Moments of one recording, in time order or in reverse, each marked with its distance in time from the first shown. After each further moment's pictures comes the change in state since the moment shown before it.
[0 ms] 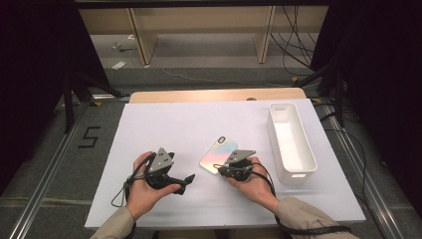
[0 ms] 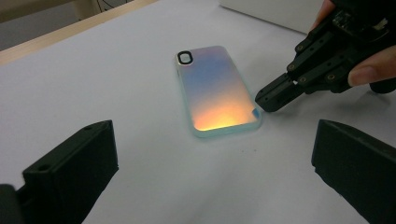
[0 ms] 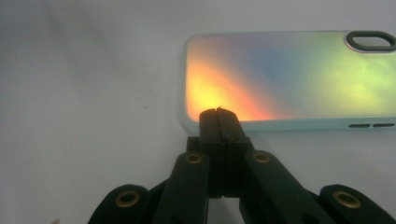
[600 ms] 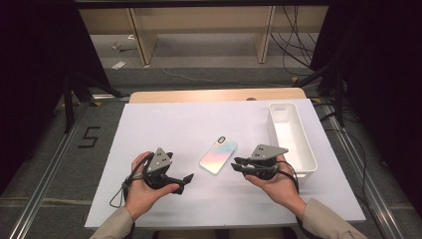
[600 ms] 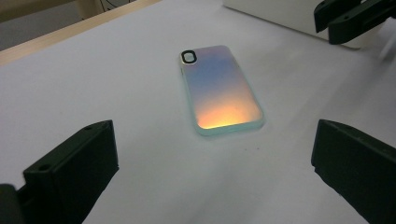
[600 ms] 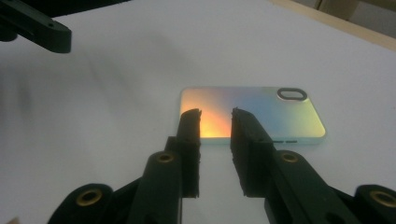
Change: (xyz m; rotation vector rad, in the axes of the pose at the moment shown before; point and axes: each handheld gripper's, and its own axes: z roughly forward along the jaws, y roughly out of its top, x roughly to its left) left arm 0.002 -0.001 -0.003 0.003 0.007 -0.005; right arm -0.012 0.001 -0.078 -0.190 0.003 -0.038
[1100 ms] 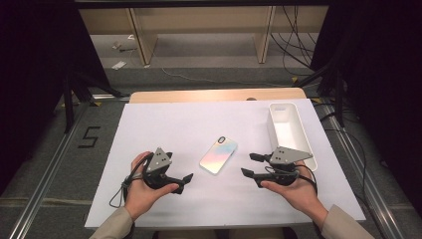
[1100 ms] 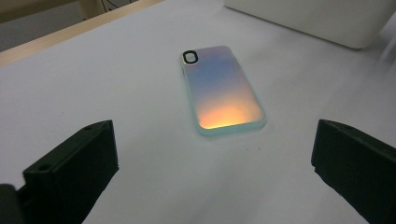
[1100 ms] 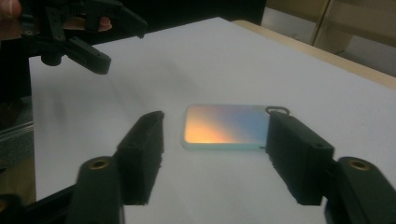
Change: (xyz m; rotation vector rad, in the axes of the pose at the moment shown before) left arm 0.000 0.000 -0.001 -0.004 0.006 -0.001; right arm -0.003 -0.006 -0.043 -0.110 0.022 -0.009
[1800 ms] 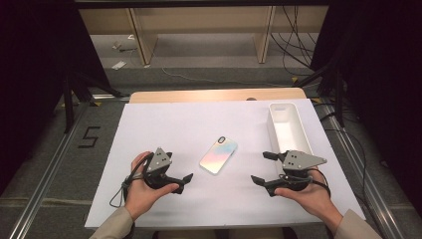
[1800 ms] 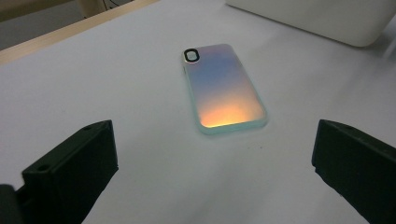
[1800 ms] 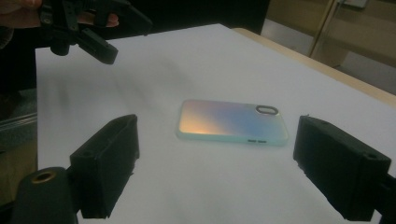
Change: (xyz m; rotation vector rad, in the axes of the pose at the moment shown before) left arm 0.000 0.000 0.001 0.009 0.003 0.001; right arm -0.006 -0.012 -0.023 -0.037 -0.005 -0.060
